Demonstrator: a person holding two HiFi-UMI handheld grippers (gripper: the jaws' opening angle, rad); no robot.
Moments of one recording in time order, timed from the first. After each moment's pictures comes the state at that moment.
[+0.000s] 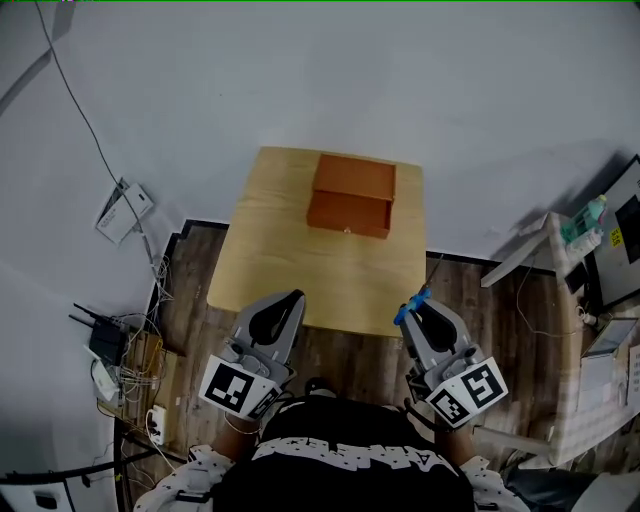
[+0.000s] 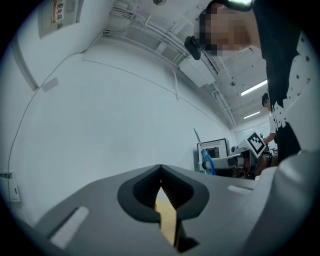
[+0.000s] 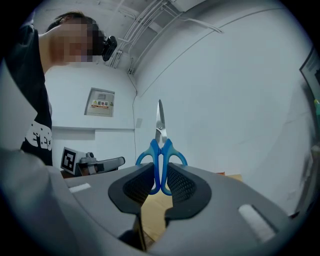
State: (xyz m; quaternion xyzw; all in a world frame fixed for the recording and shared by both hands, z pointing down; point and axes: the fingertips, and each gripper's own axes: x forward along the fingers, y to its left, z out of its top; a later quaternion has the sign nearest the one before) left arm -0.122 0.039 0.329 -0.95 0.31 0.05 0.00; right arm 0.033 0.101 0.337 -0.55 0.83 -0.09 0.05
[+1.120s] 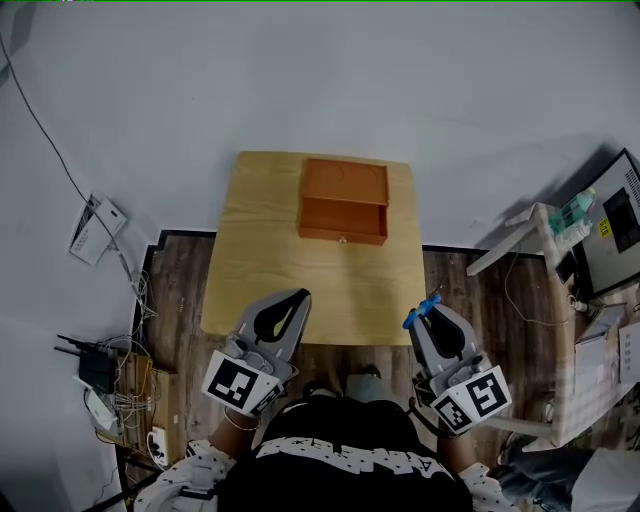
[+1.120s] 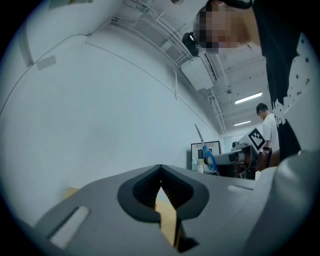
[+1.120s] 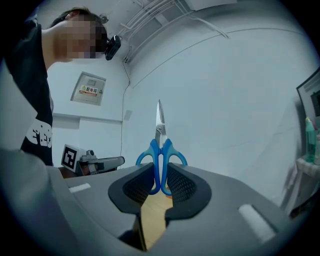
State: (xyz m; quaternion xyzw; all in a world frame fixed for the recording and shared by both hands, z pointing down) left arm -0.118 -0.027 0.349 -0.97 0.24 0.06 -0.03; right arm 0.030 0.062 0.340 -0.62 0.78 -0.08 0.01
